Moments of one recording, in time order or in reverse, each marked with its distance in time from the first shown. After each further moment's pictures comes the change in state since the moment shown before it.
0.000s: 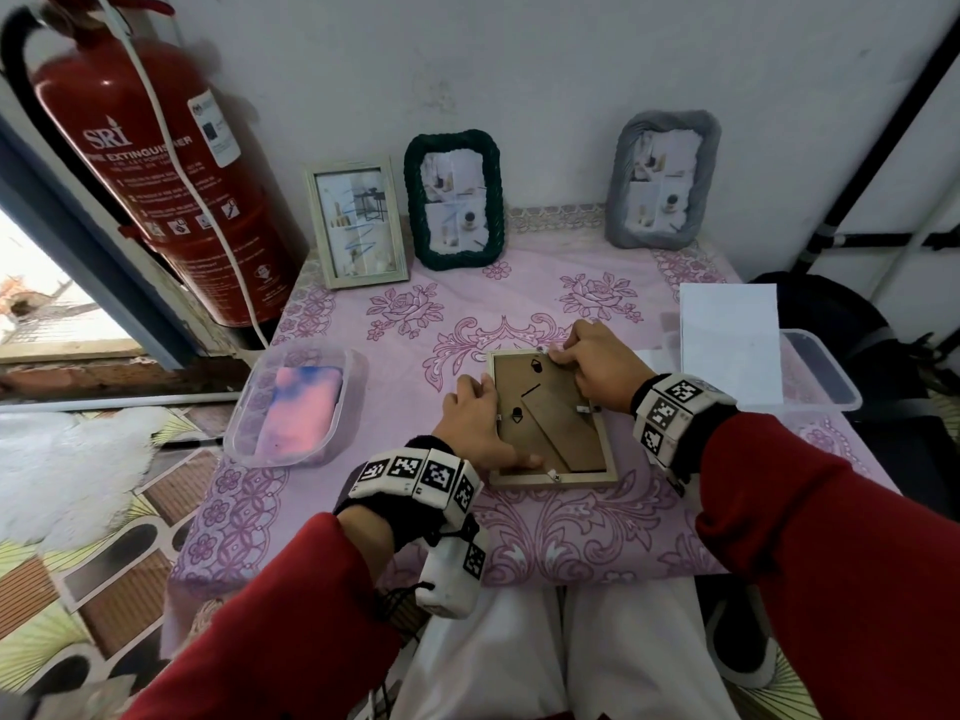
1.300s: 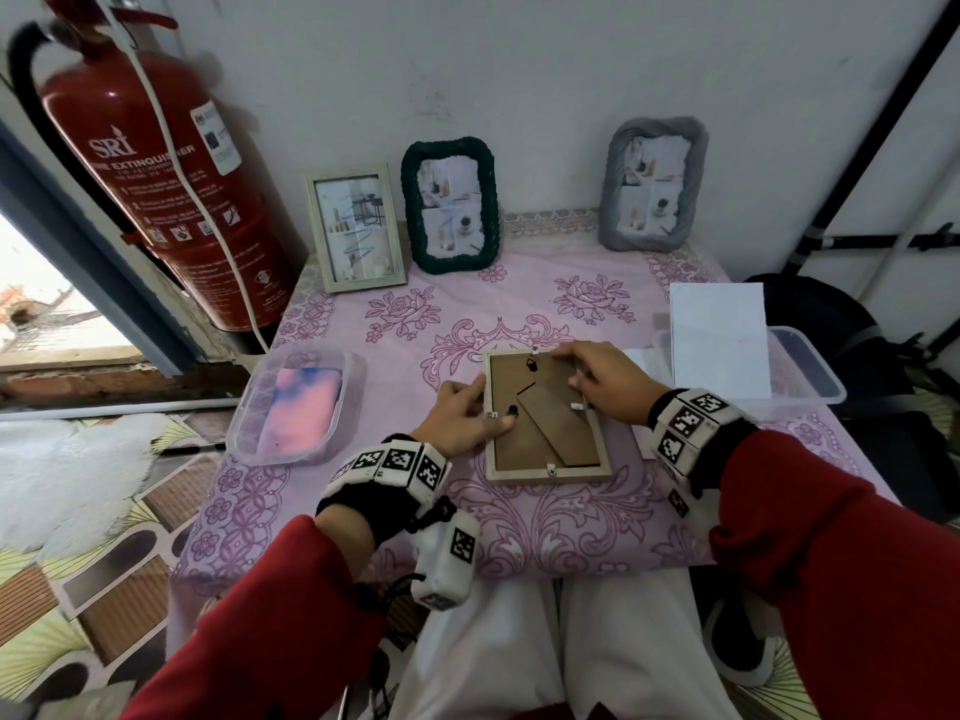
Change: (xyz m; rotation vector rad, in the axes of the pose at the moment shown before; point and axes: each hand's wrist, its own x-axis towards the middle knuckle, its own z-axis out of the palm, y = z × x) left_hand 0.012 -0.026 0.004 -0.528 0.051 0.033; right_hand -0.027 0.002 0.001 0.351 0.036 0.057
